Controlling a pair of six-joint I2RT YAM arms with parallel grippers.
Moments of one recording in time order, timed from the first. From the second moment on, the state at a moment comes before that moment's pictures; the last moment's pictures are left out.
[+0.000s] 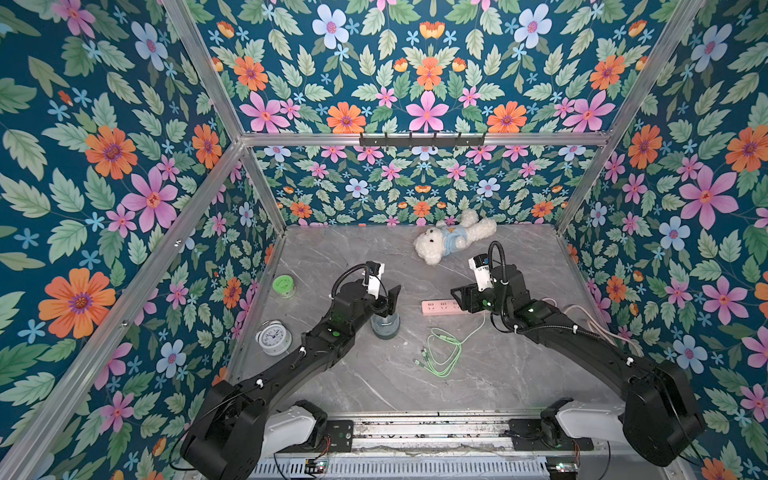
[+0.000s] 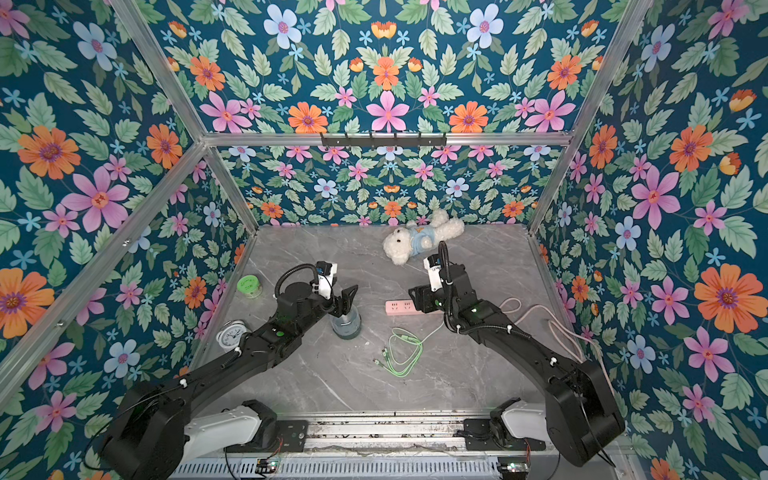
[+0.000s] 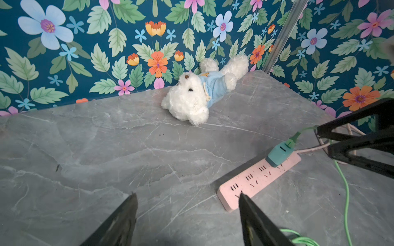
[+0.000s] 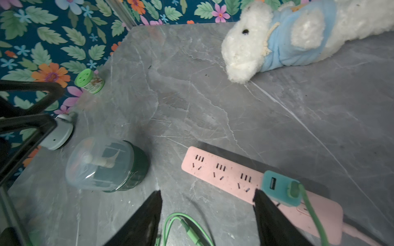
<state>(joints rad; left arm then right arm) -0.56 1.15 0.59 0.27 -0.01 -0.13 0.50 1.27 0.82 -0.11 -0.18 0.26</state>
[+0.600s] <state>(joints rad) -0.59 1.09 0.45 0.16 -0.04 -0.21 0.77 1.22 0.64 -0.07 -0.42 0.10</state>
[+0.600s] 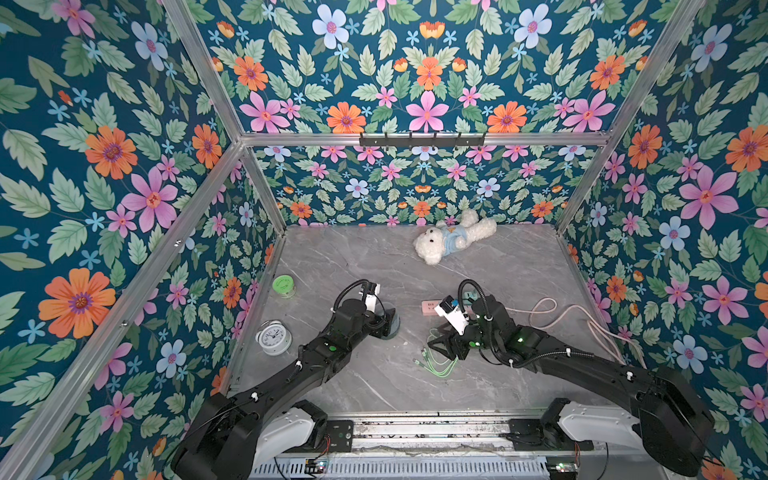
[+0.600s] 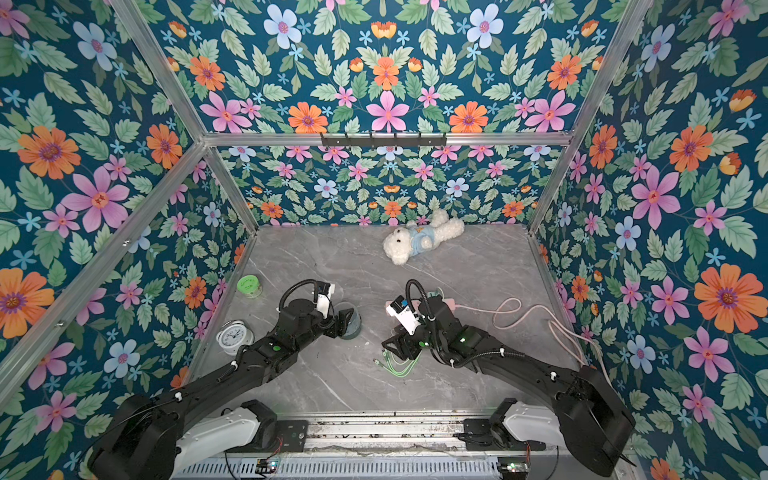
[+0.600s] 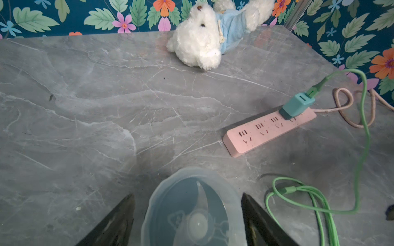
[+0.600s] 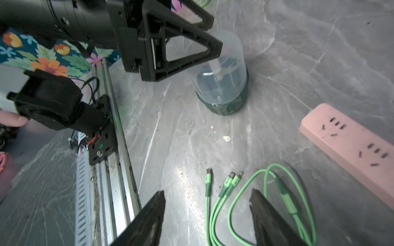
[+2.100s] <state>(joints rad) -0.71 1.11 0.29 0.31 -0.05 -0.12 0.87 1.41 0.60 0.01 -0.40 0.17</state>
